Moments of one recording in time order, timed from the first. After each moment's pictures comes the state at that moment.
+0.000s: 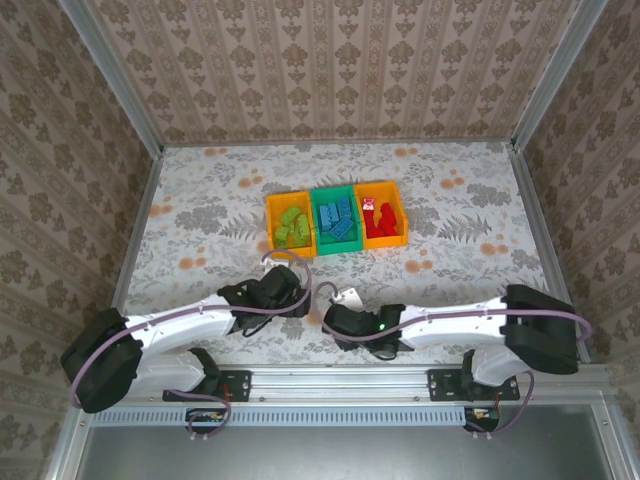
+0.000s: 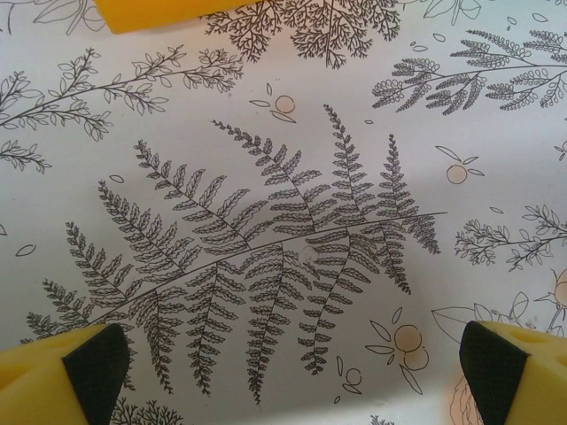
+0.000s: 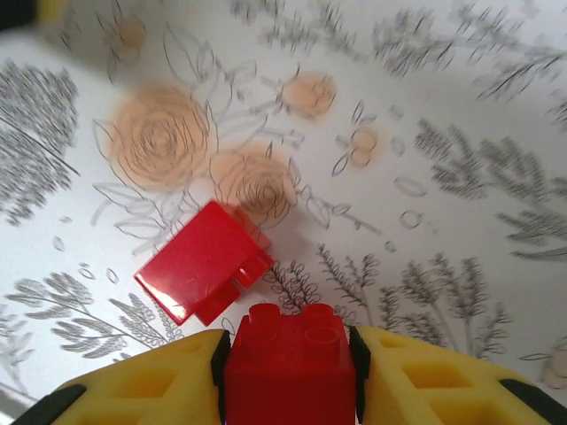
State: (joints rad) left arm -0.94 1.19 0.51 -0.36 -0.27 -0.68; right arm 1.24 1.43 0.74 -0.44 0.34 0.79
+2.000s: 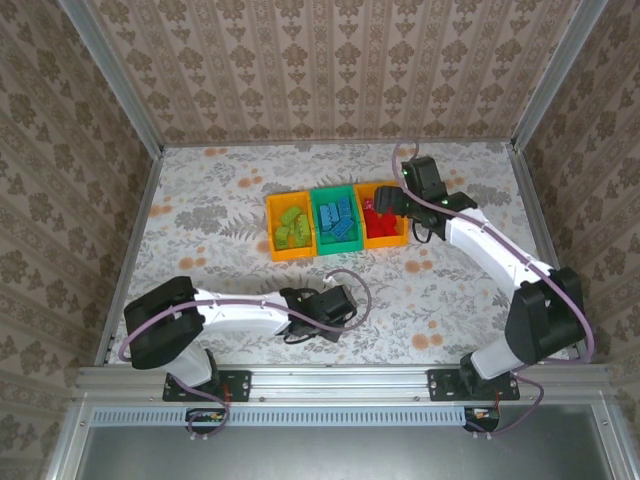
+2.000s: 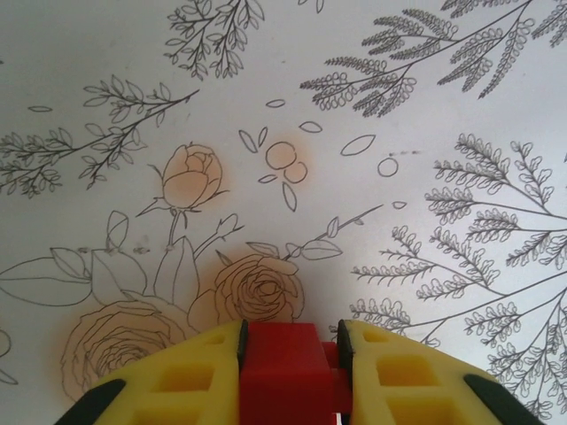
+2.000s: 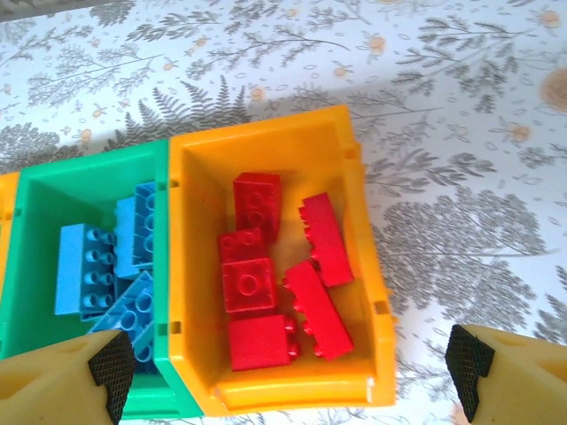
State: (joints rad) left arm -1.26 1.57 0.80 -0.39 -0.15 -0.69; right arm 0.33 1.49 1.18 -0.48 0.13 0.39
